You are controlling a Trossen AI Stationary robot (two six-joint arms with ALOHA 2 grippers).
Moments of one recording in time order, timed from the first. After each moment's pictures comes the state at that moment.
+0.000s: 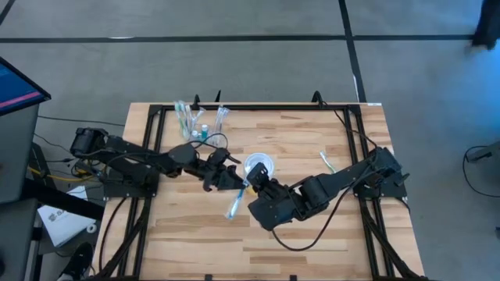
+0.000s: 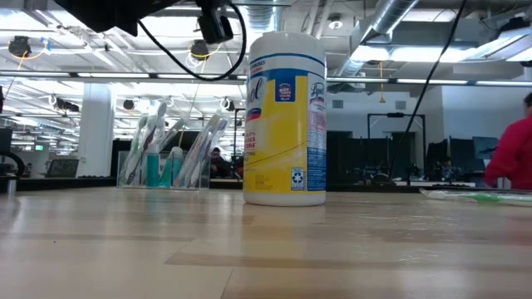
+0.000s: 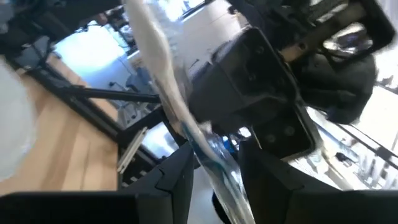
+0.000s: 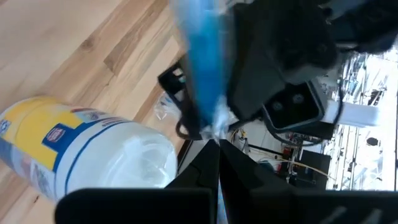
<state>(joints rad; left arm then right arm) -0.08 1.39 0.67 0.91 0.29 -1.05 0.46 1.92 1.99 -0.98 0.89 -0.74</state>
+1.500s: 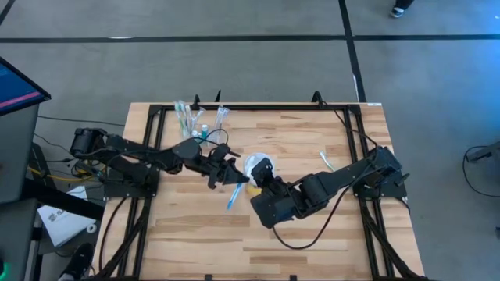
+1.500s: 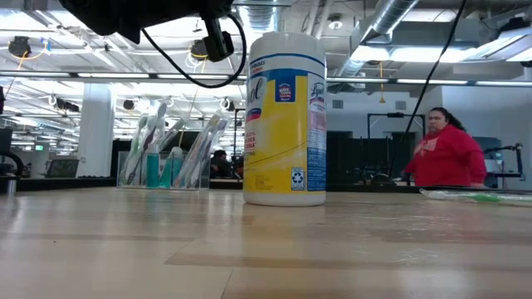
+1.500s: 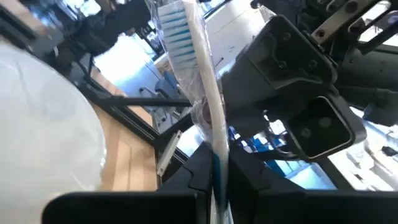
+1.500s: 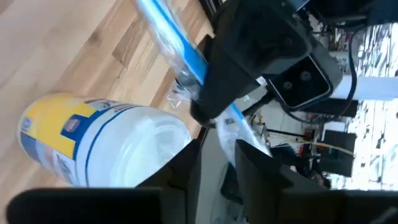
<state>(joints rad) -0.03 1.38 0.67 0.81 0.30 -0.93 0.45 1.91 1.99 -1.09 0.89 -0.58</state>
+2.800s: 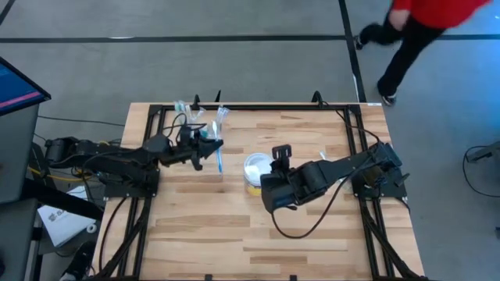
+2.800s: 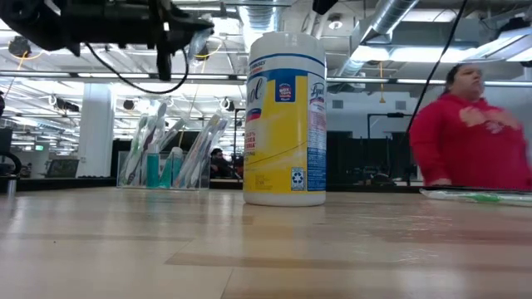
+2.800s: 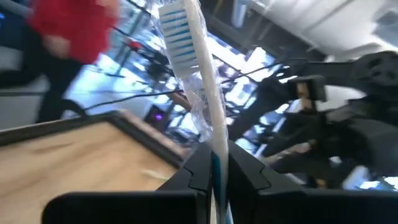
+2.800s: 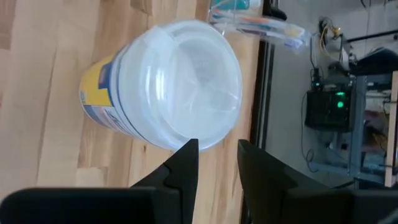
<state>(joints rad) 0.10 0.98 0.36 0.79 -0.15 -0.56 0.38 1.88 1.99 -1.43 0.74 0.02</state>
